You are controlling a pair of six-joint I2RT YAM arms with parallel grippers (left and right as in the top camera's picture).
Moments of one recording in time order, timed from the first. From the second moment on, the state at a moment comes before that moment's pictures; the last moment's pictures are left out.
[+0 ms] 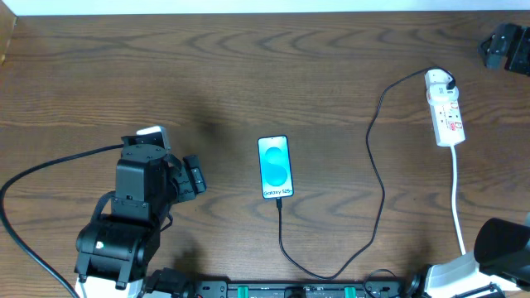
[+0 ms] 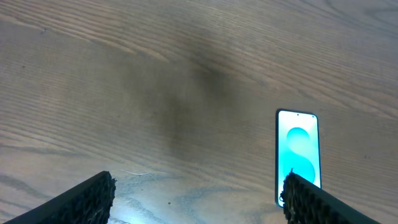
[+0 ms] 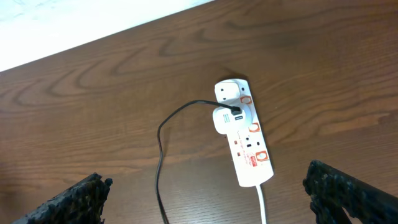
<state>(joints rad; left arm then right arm) -0.20 0.82 0.95 -0.97 -0.12 -0.38 -0.38 1.75 2.08 -1.27 -0.31 -0.05</state>
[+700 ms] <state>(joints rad) -0.20 0.81 0.95 -0.97 -0.12 -0.38 -0.38 1.75 2.08 -1.27 -0.32 -0.05</state>
